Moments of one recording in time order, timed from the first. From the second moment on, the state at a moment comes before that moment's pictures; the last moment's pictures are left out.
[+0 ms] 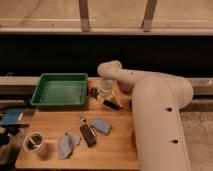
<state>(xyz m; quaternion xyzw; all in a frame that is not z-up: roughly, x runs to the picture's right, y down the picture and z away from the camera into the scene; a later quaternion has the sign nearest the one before) -0.003 0.077 0.908 -0.38 0.03 0.31 0.87</state>
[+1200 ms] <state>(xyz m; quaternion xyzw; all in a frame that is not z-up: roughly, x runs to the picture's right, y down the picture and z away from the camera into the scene) 0.030 -0.018 0.860 -0.28 0.01 0.36 0.89</state>
